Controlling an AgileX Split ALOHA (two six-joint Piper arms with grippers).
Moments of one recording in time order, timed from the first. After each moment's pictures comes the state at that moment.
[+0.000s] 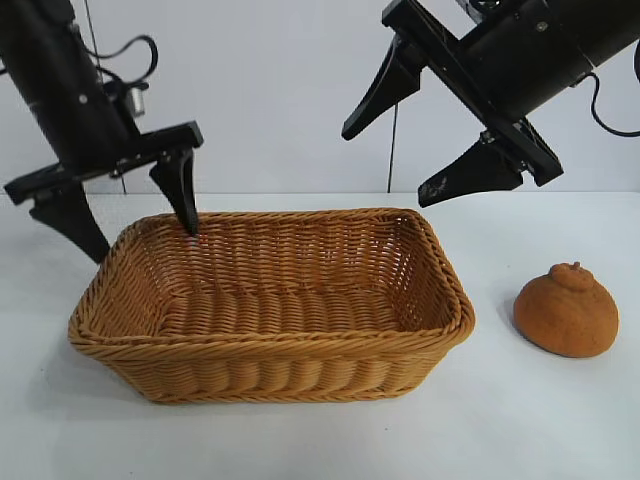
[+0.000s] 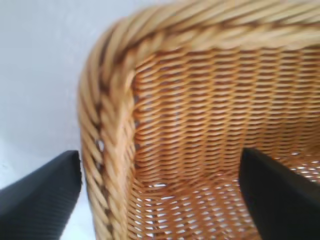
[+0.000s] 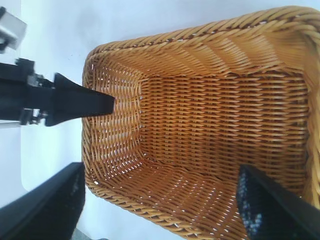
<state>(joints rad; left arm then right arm) -0.17 1.94 -1.68 -0.13 1.18 -0.08 0.30 1.67 -1.11 0.87 0.73 -0.29</state>
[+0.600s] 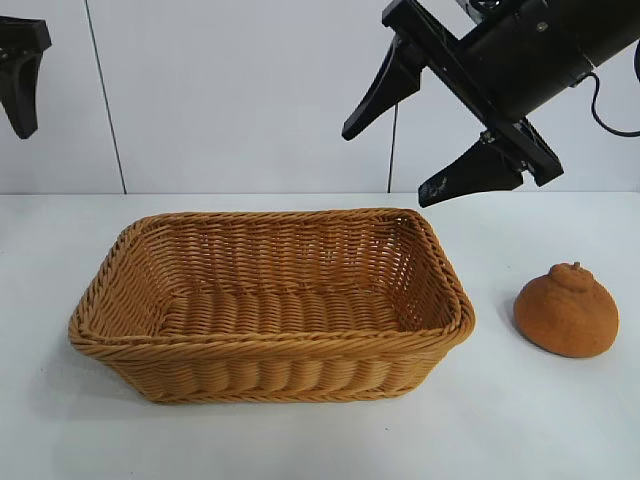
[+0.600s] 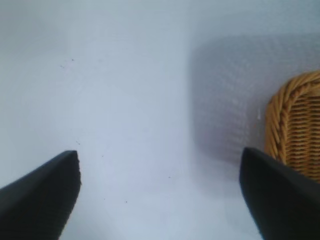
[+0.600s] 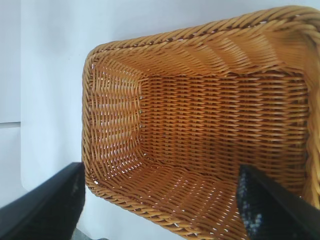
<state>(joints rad) -0.06 1.68 -1.62 -0.01 1.21 -0.06 0.30 1.67 -1.11 0.86 0.73 -0.29</state>
